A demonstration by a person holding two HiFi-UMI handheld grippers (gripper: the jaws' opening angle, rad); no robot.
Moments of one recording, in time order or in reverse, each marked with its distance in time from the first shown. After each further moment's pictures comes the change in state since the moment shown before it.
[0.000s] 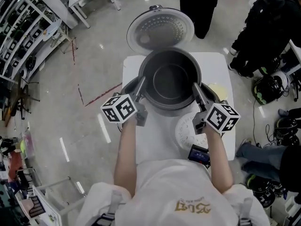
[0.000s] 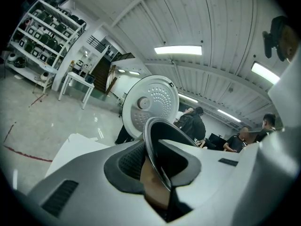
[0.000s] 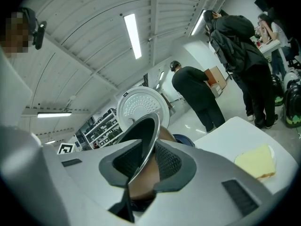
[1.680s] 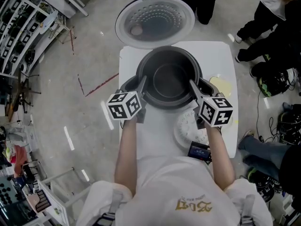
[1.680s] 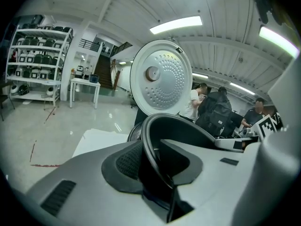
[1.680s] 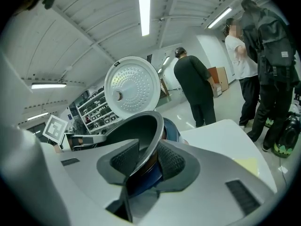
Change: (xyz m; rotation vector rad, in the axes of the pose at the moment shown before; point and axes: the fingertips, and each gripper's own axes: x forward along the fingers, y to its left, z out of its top) left arm 0.038 0.041 -0.056 0.162 0.192 0.198; right arm 0.035 -0.057 -0.041 -0.201 0.227 -0.097
